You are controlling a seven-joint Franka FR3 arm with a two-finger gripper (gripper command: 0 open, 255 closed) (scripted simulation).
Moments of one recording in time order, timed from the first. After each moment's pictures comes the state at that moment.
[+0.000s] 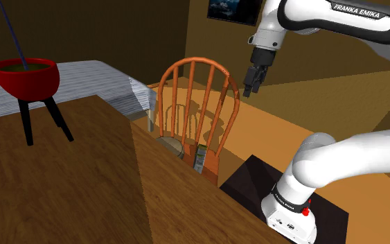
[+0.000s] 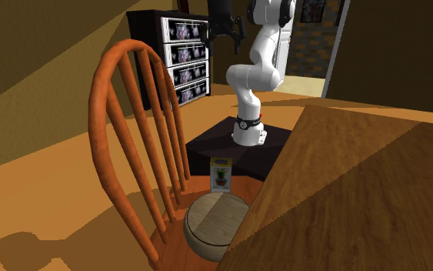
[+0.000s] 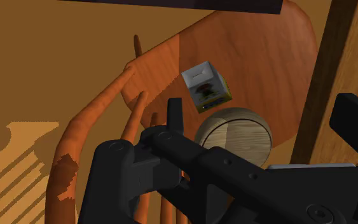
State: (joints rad) arm 0.02 -0.81 -0.04 -2.31 0.07 1.46 -0.09
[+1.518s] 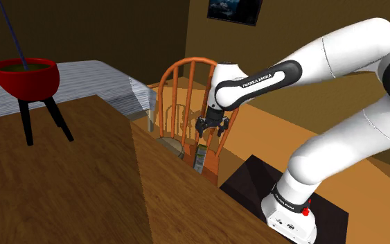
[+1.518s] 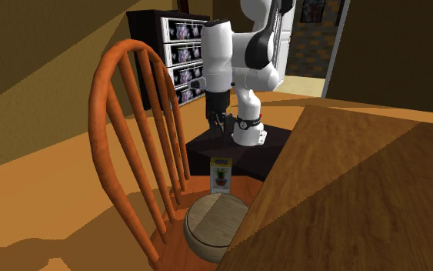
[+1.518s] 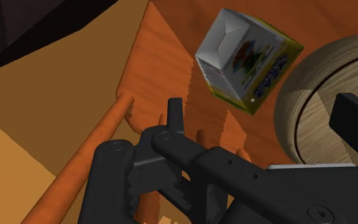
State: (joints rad) arm -0.14 -0.39 0.28 -2.65 0.18 2.27 0.57
